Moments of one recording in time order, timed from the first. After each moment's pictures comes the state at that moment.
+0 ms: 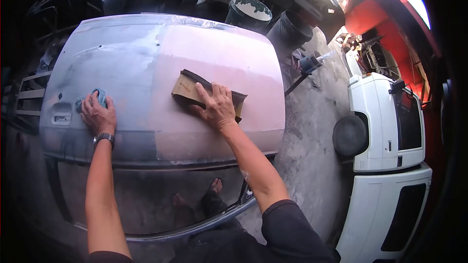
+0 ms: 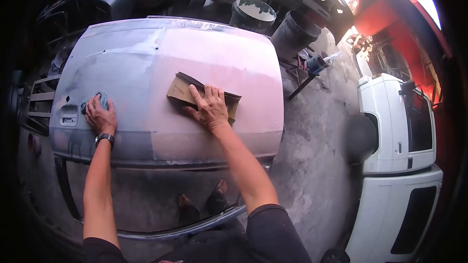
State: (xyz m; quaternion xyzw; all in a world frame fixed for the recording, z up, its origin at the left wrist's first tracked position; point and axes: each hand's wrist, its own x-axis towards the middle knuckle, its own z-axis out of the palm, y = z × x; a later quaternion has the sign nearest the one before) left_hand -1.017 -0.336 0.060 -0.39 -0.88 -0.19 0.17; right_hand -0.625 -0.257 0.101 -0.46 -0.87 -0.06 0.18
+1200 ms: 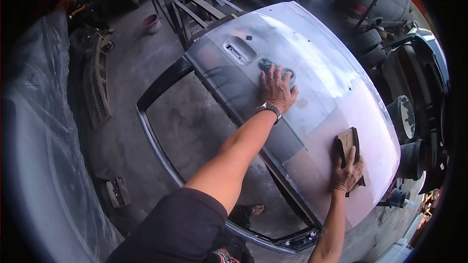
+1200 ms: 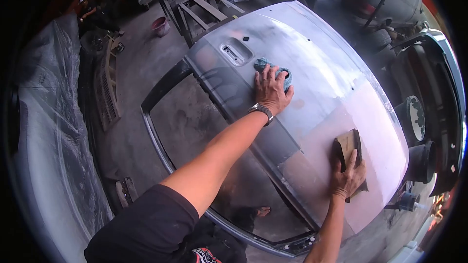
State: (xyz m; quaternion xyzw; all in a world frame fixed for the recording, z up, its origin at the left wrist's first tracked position) left_hand -1.005 -0.338 0.073 -0.38 -0.86 -0.32 0.10; right_hand -0.624 -0.253 0.074 -0.48 -0.85 -0.16 0.17
